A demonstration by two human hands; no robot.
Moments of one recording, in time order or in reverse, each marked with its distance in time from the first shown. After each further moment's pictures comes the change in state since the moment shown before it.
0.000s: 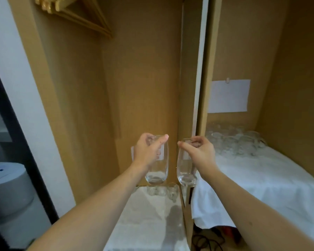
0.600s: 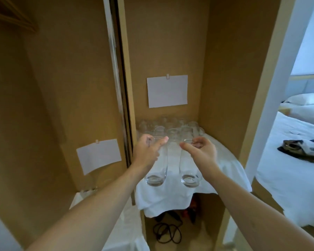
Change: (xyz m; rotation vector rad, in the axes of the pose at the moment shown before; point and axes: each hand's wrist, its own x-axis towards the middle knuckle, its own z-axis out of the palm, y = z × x) left_hand -0.066 -0.012 0.217 0.154 -0.181 0.019; right_hand 0.003 0.020 -0.234 -0.077 0.218 0.063
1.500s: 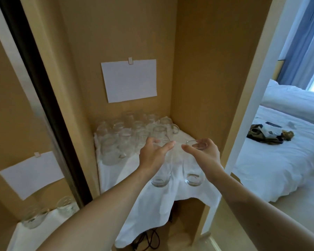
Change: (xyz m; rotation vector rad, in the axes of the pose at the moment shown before) left_hand 0.141 -0.064 0.147 0.096 -0.233 -0.121; right_hand 0.138 0.062 -0.043 -0.184 0.178 0.149
